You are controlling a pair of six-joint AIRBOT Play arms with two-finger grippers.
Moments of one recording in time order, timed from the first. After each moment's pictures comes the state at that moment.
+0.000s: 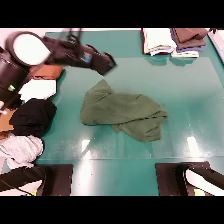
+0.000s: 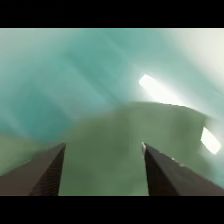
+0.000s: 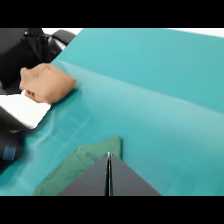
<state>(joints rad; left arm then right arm) -0.53 -1.27 1.64 1.23 -0.97 -1.46 -0.06 -1.11 1.84 -0.83 1.31 1.33</state>
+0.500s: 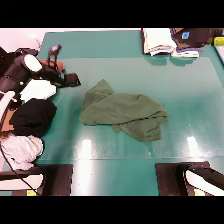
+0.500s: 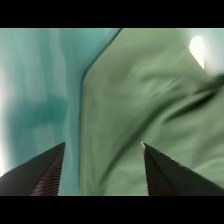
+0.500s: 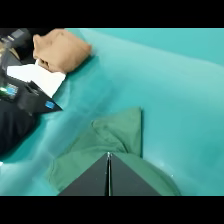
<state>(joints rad) -0.14 -1.43 1.31 1.17 -1.02 -1.53 0.01 -1.11 1.68 -0.83 1.31 1.33</state>
